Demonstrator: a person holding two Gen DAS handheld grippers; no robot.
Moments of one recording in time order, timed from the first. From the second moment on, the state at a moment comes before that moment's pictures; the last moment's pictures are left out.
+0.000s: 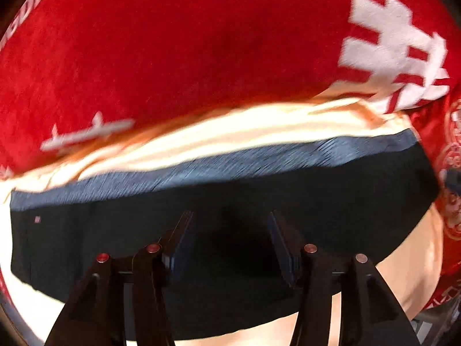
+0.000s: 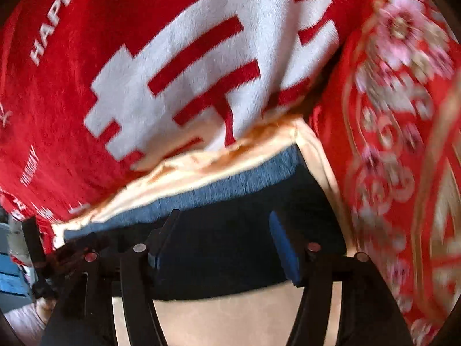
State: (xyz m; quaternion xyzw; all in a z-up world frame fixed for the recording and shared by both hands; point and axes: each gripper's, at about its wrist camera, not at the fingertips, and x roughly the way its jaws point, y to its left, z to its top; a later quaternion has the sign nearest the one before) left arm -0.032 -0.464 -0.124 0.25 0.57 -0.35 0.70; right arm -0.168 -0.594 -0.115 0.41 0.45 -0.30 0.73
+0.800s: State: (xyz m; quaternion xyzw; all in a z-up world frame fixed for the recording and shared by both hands) left arm -0.002 -0.422 -0.148 0.26 0.57 -0.29 0.72; right arm -0.251 -0.586 -0.156 0.44 0.44 -0.42 0.65
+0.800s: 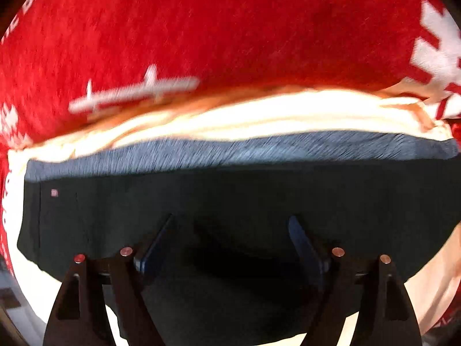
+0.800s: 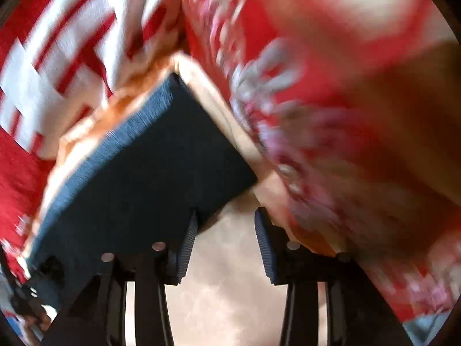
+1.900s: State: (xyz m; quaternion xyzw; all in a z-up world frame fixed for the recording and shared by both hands) left arm 0.056 -0.280 -0.133 0.24 0.59 -0.17 0.75; right arm -0.178 -0.487 -0.160 0.47 0.50 -0.20 0.70
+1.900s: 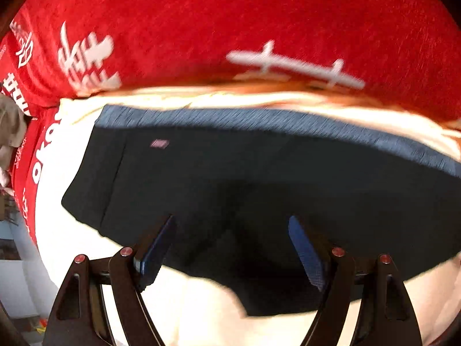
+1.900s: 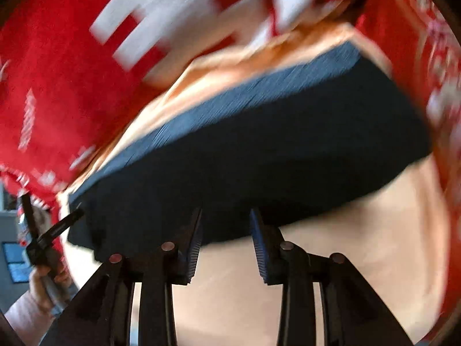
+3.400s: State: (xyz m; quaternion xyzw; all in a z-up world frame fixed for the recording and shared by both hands) left arm 0.114 -0.202 -0.151 0.22 0.57 -0.31 0.73; right arm -0.038 -0.325 -0.166 0.41 0.52 -0.17 0.73
